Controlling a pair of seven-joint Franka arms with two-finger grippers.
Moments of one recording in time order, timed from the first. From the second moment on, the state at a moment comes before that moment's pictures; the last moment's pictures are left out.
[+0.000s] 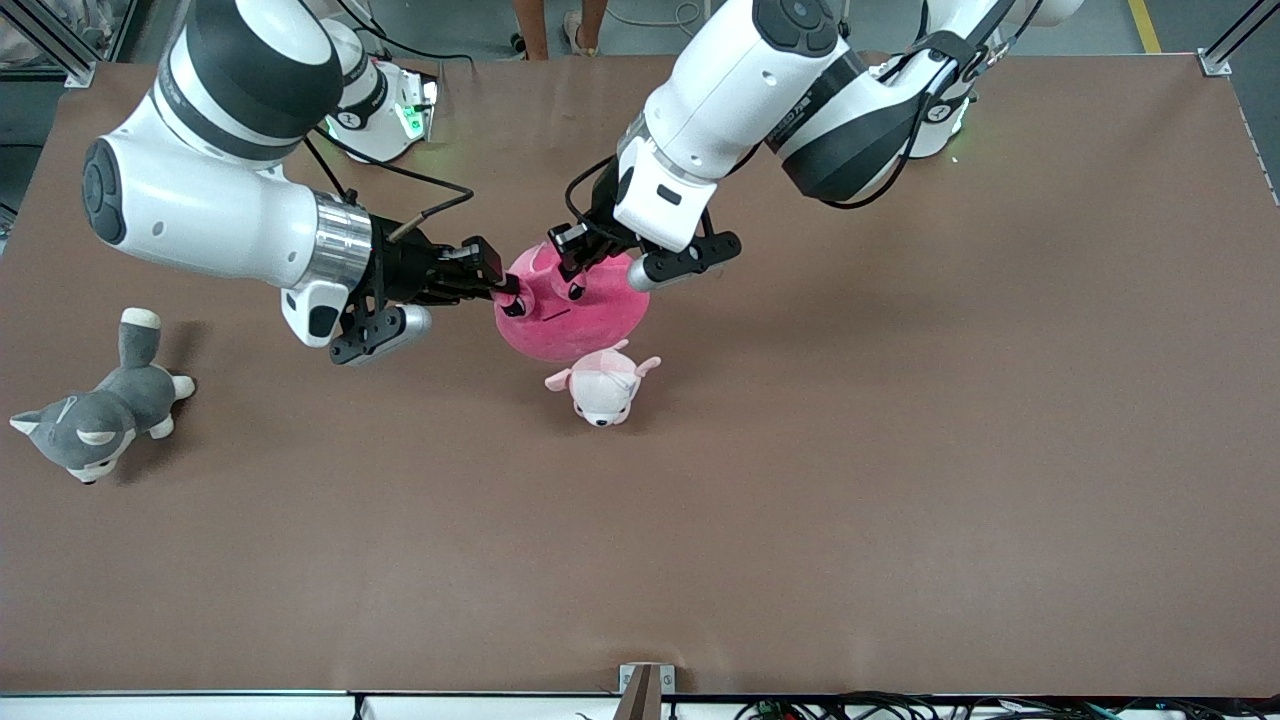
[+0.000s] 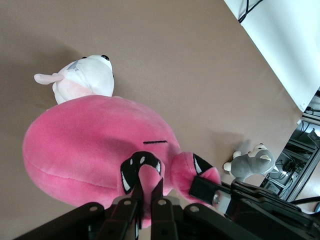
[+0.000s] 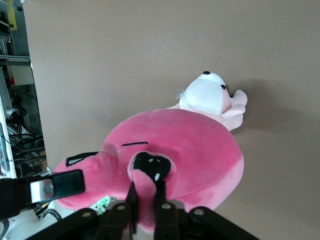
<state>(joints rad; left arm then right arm) -0.37 0.44 -0.53 -1.33 -0.12 2.21 -1.31 0.36 0.20 0.00 -1.59 0.69 1.80 0.09</state>
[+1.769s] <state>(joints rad) -0.07 0.43 -0.42 -1.31 0.24 1.82 -0.62 0.02 0.24 -0.04 -1.58 0.50 1.69 -0.18</state>
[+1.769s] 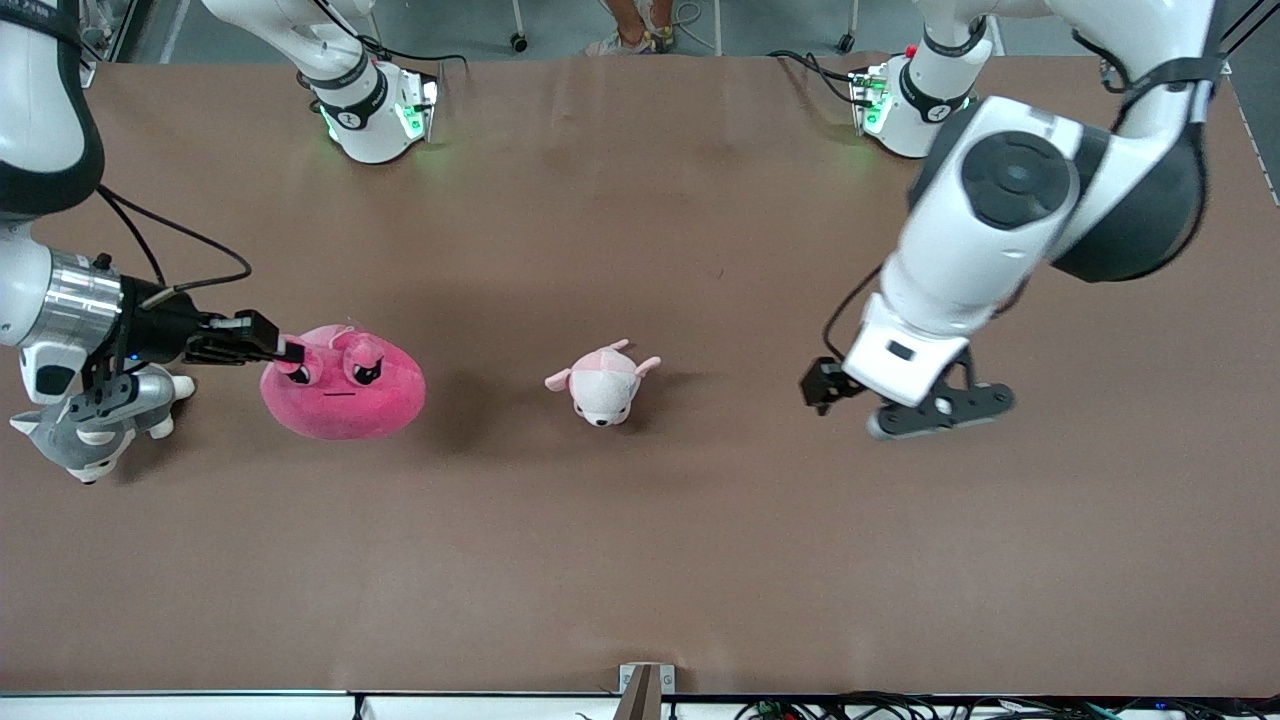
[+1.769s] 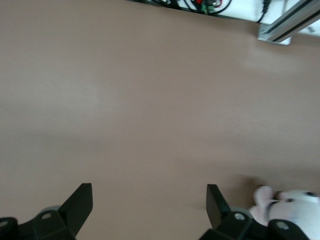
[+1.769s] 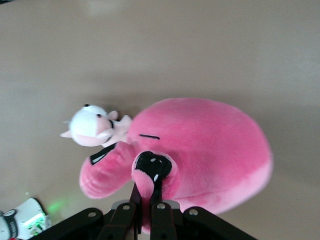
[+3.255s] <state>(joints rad) 0.14 0.08 -0.28 -1.49 0.07 1.49 -0.10 -0.17 0.50 -0.04 -1.51 0.51 1.67 -0.49</state>
